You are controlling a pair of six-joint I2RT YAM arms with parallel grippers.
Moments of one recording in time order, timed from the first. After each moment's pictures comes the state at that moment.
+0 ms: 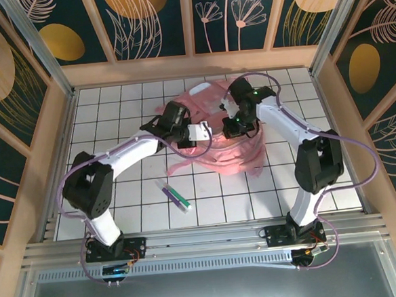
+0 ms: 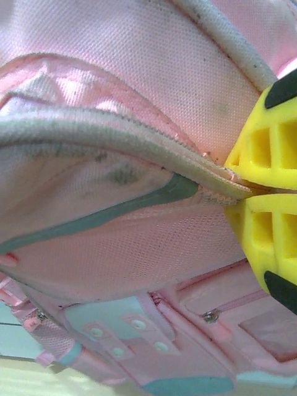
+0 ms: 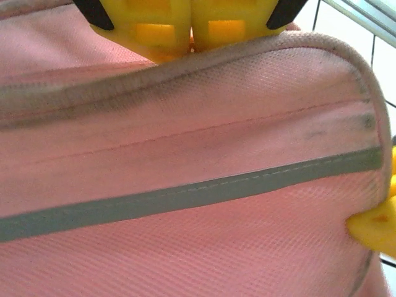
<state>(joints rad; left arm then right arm) -0.64 1.73 1.22 -0.28 0.20 0.91 0.45 1.78 1.54 -1.05 -0.30 0.08</state>
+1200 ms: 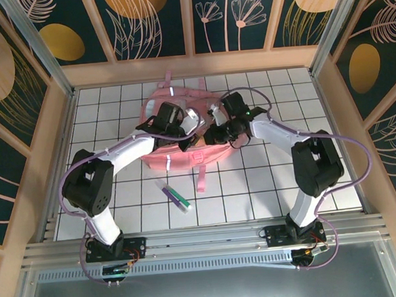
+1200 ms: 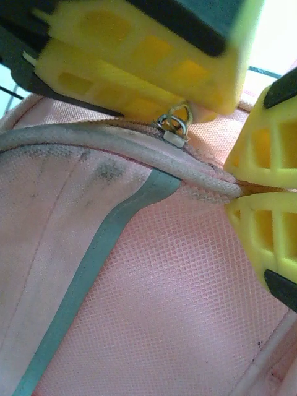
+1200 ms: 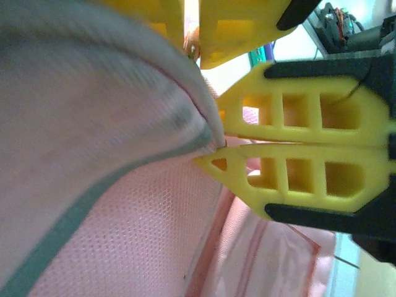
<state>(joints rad) -0.57 1.77 1.19 -0.23 0.42 0.28 0.50 1.72 1.21 -0.47 -0.62 0.33</state>
